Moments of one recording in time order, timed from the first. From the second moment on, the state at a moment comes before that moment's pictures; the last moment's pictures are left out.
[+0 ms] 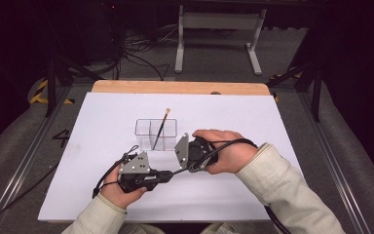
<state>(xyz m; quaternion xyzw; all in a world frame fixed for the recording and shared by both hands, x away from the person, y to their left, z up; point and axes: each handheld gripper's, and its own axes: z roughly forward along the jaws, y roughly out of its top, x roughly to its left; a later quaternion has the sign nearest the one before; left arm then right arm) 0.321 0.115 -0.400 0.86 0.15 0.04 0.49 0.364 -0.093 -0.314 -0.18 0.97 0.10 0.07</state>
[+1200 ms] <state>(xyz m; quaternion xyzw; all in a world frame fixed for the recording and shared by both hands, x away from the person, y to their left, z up) 0.331 0.134 -0.402 0.81 0.21 0.08 0.54 0.361 -0.133 -0.286 -0.10 0.95 0.28 0.12</state>
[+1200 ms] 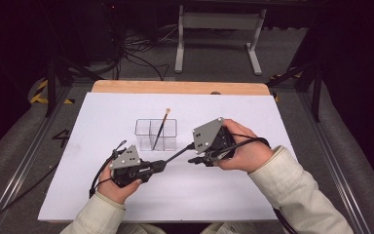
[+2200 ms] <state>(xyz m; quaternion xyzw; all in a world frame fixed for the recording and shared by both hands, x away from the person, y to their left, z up) 0.327 0.145 -0.396 0.77 0.21 0.13 0.58 0.359 -0.184 -0.334 0.01 0.87 0.48 0.12</state>
